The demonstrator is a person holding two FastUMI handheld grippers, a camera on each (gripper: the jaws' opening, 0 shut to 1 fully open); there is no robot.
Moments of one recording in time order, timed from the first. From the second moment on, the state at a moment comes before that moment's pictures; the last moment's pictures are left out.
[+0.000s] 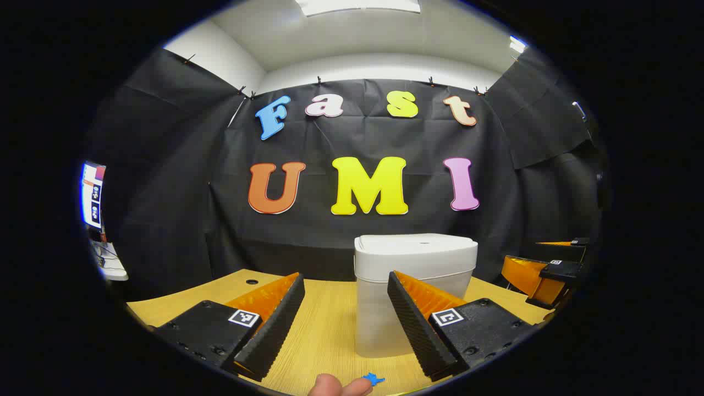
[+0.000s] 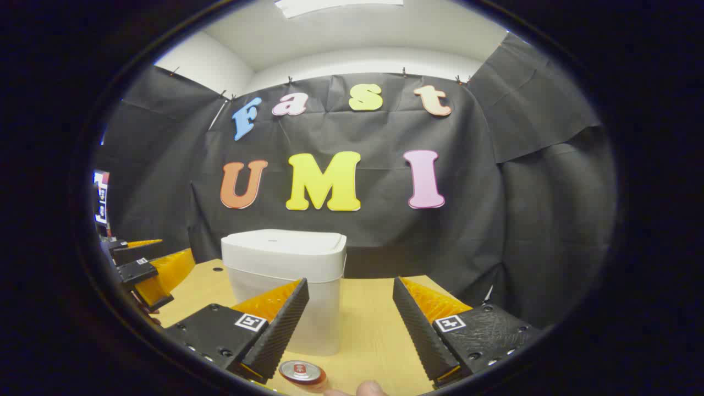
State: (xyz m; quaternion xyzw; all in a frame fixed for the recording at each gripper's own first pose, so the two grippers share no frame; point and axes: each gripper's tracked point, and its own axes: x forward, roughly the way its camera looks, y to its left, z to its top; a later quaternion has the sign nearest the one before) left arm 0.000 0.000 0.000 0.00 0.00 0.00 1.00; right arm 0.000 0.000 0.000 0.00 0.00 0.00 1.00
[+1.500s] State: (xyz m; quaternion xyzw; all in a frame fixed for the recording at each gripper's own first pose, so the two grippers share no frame) left arm -0.003 -0.002 -0.011 -0.01 0.02 -0.01 1.00; right arm 0.018 0.020 0.017 0.00 0.02 0.06 1.00
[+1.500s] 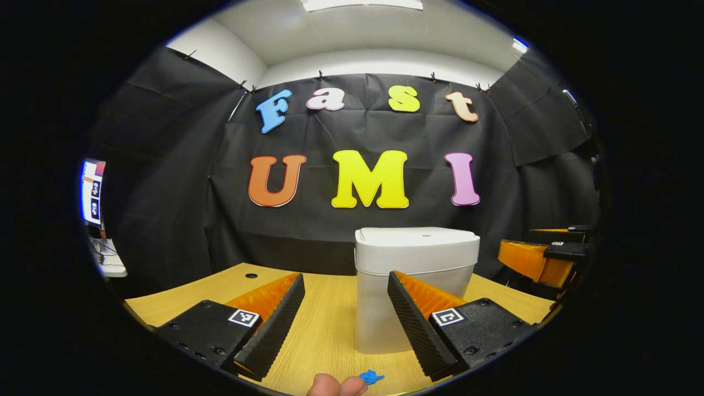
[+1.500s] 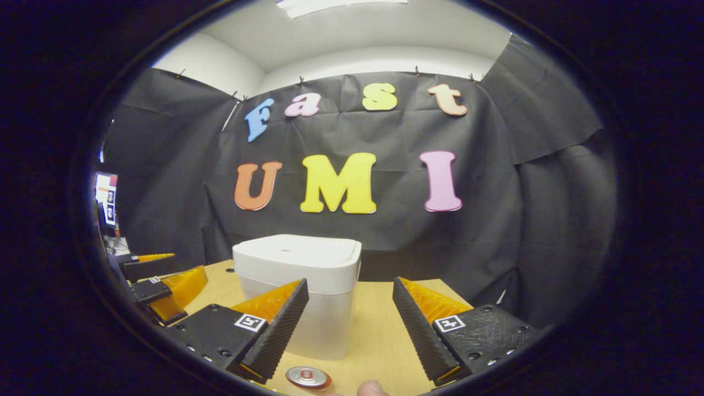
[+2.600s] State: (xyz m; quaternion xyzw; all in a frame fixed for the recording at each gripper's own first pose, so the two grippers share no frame) left arm -0.004 0.019 -0.031 0.00 0.03 0.00 1.00; right arm 0.111 0.100 0.044 -0.02 0.12 0.18 0.98
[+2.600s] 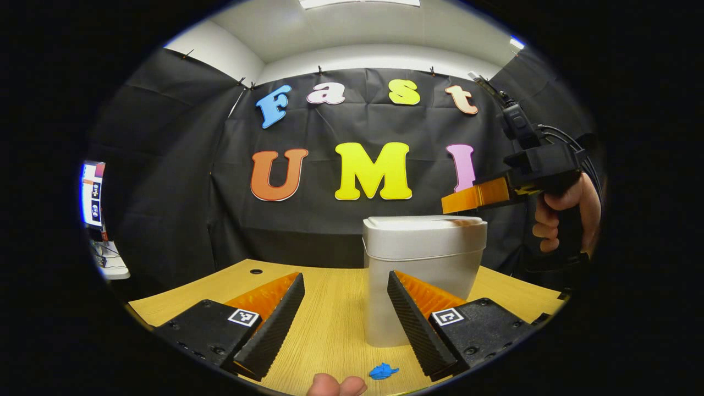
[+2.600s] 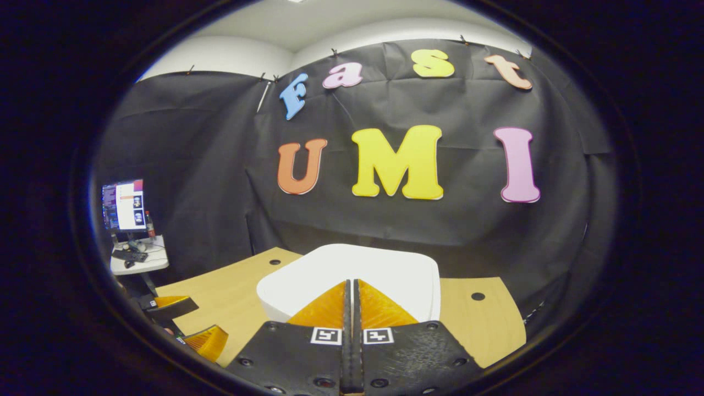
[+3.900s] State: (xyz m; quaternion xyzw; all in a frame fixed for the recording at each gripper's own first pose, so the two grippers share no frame) left arm -0.005 0.003 -0.057 0.00 0.06 -0.01 1.00; right arm 0.063 0.079 0.086 -0.01 0.00 0.17 0.99
